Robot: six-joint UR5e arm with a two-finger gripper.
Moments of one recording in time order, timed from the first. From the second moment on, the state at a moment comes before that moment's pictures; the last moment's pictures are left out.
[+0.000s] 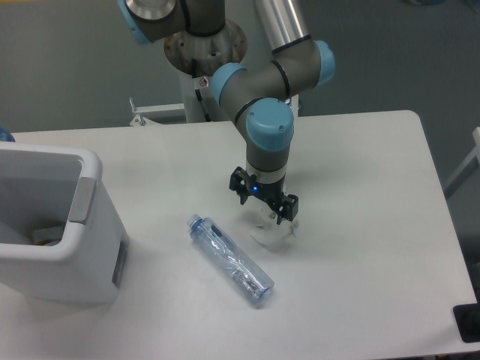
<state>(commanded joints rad) 2.47 -1.89 -1.92 -0.83 1.53 1.06</state>
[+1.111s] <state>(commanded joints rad) 2.54 -1.88 -1.69 -0.93 1.26 0.74</state>
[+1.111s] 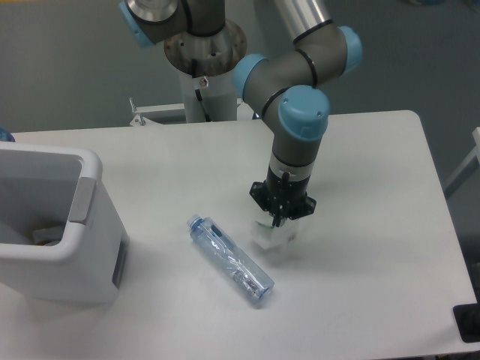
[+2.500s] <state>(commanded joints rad) 2.21 -1.58 -1.55 -0.92 0.93 0.30</state>
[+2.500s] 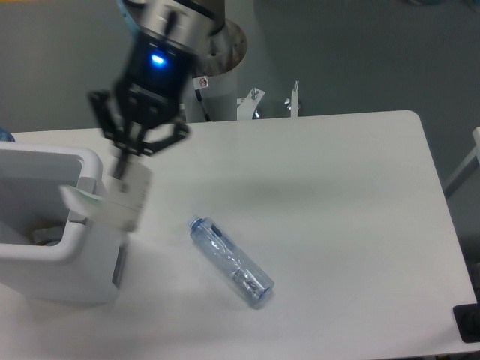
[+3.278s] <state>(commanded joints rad) 2.12 -1.62 -1.54 -0.88 0.93 0.32</state>
